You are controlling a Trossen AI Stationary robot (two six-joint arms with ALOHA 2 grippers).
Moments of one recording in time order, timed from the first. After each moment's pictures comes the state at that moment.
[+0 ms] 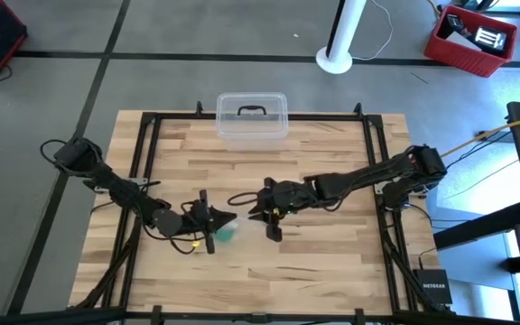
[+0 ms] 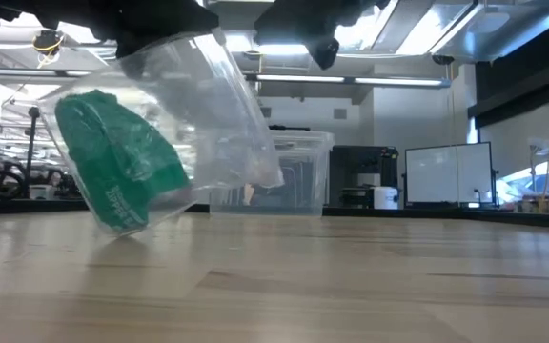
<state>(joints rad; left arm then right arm) -0.56 1.40 0.50 0.80 -0.80 -0.24 0.20 1.68 1.21 -0.10 0.00 0.23</state>
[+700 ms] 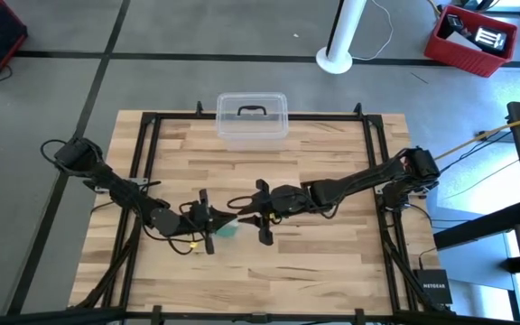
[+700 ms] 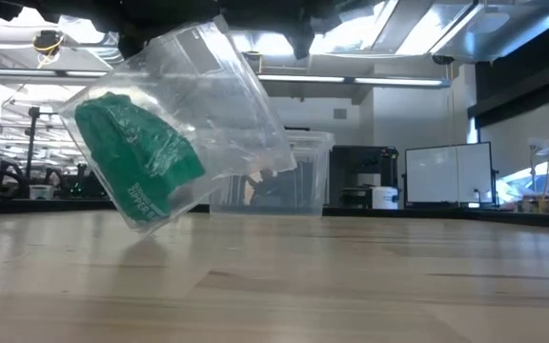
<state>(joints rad) -0.56 1.40 0.50 0.86 -0.80 -0.16 0.22 1.74 1.21 0.13 0.06 0.18</state>
